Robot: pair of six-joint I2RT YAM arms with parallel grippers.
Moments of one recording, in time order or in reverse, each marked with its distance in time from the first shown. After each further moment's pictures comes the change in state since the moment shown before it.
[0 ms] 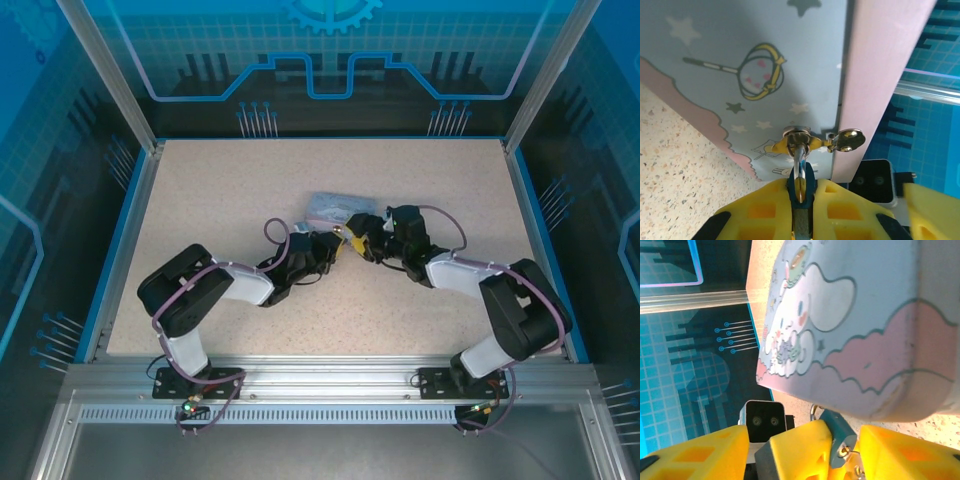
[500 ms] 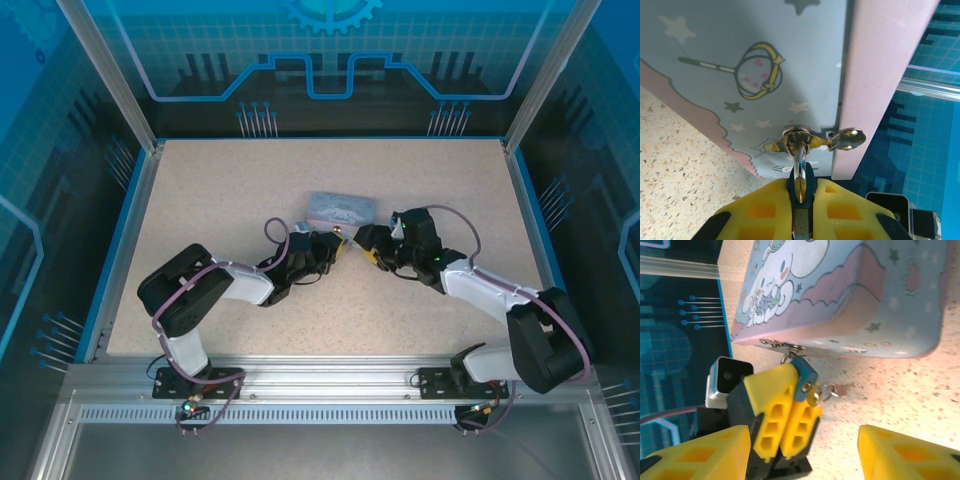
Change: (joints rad) left arm 0.006 0.000 0.000 0.002 0.015 0.003; right arm -0.014 -0.190 -0.013 -0.338 -0.006 -0.248
